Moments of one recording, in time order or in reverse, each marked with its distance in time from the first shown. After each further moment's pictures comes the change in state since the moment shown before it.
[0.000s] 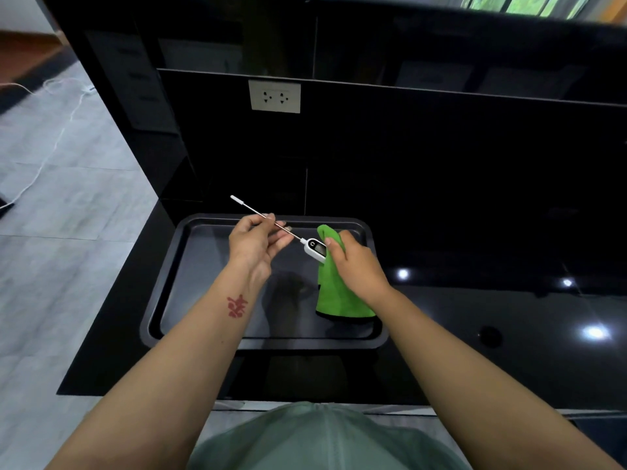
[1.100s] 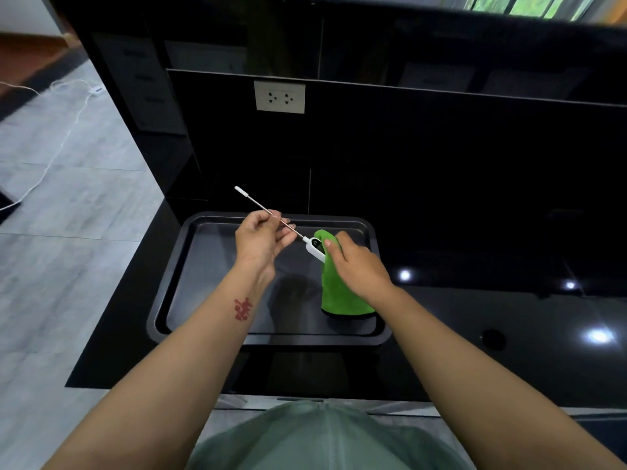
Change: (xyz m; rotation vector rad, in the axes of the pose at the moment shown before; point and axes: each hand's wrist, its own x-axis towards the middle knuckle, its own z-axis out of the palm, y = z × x) left_hand -0.009 -0.002 0.000 0.044 -0.007 0.082; right_hand -0.004 -0.003 0.002 -0.154 -0.033 -0.052
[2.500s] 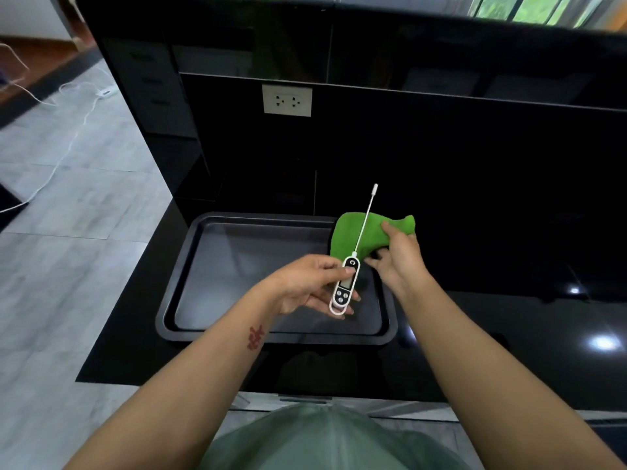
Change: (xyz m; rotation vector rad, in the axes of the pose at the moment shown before) left_hand -0.056 -0.007 -0.001 0.627 -0.823 -0.410; right_hand 0.012 0.007 -0.030 1.541 0.313 0.488
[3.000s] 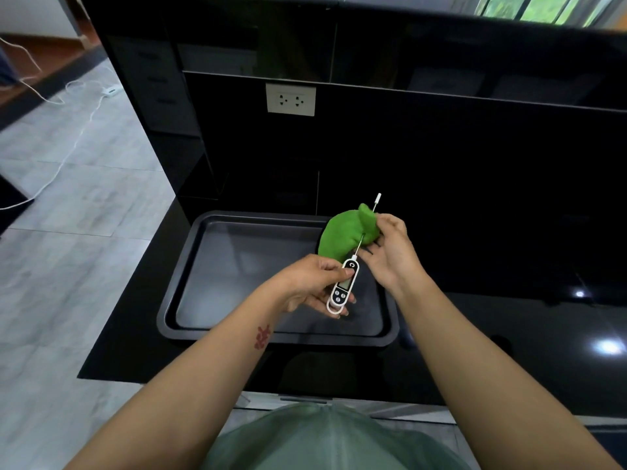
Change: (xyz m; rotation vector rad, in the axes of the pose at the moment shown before) left_hand 0.007 -0.002 0.002 0.072 0.097 -0.021; right_hand -0.001 0.003 0.008 0.027 -0.144 0.018
